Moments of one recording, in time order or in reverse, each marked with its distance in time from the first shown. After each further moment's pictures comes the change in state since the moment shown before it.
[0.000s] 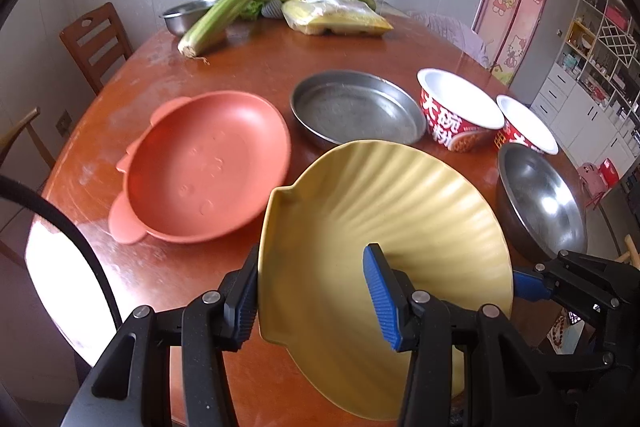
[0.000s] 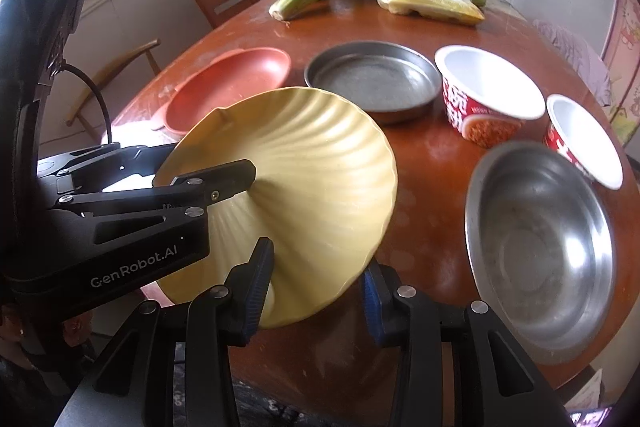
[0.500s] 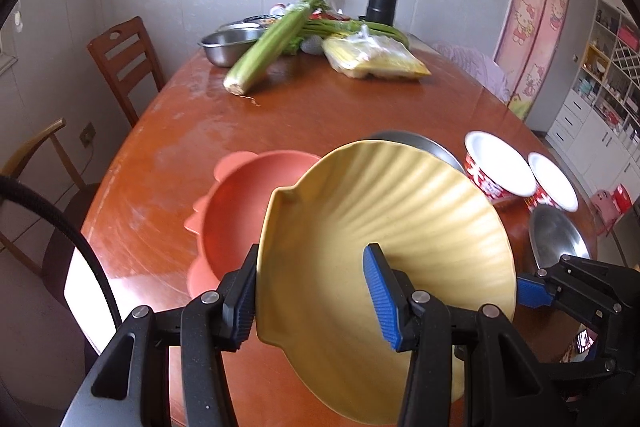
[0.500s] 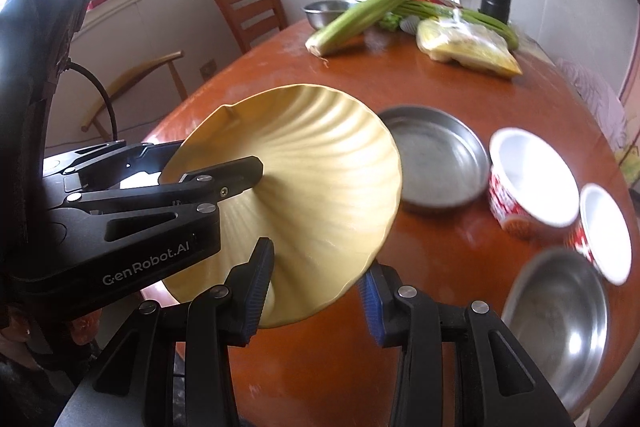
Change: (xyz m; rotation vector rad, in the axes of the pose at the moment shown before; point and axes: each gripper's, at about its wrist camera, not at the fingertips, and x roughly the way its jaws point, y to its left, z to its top) left arm -0.019 0.052 0.040 -0.051 -0.087 0.059; right arm 0.005 0.040 0.058 -0.083 -0.059 0.039
